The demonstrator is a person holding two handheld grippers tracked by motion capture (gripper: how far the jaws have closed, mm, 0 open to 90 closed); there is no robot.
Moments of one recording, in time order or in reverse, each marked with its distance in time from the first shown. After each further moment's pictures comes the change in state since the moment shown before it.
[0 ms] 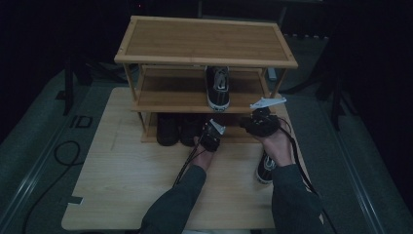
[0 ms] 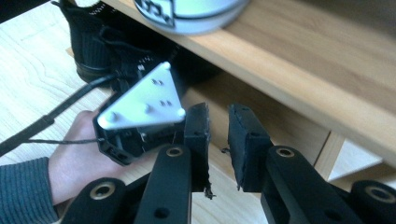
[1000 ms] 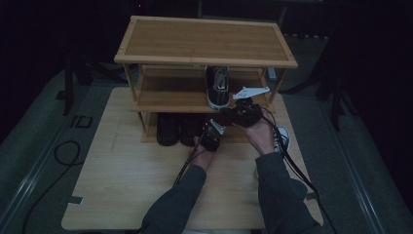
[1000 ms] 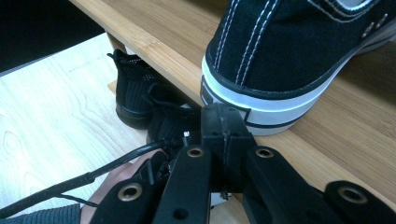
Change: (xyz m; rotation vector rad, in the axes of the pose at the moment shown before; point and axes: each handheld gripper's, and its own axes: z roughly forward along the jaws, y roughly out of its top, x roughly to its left) left arm 0.000 0.000 0.000 -0.001 0.005 -0.002; right arm 0.023 0.042 0.024 -0.099 0.122 -0.083
